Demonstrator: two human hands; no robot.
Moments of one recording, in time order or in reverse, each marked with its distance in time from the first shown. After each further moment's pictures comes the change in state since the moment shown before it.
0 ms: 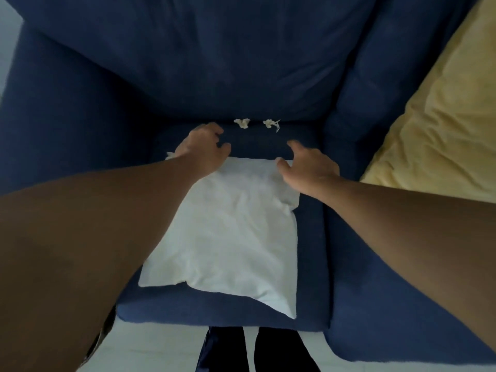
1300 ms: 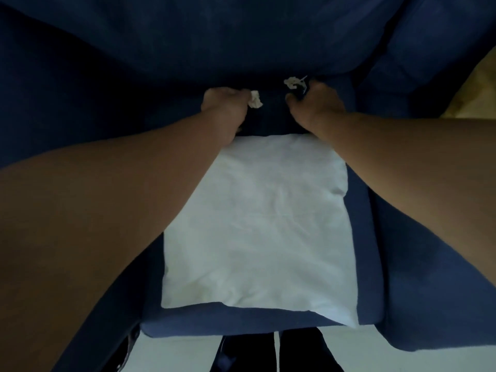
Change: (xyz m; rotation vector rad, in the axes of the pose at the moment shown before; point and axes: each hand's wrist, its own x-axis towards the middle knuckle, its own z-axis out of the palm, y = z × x) left_hand 0.105 -0.019 0.063 -0.679 -0.080 -0.497; right_hand 0.130 -0.036 0.062 0.330 0.080 0.265
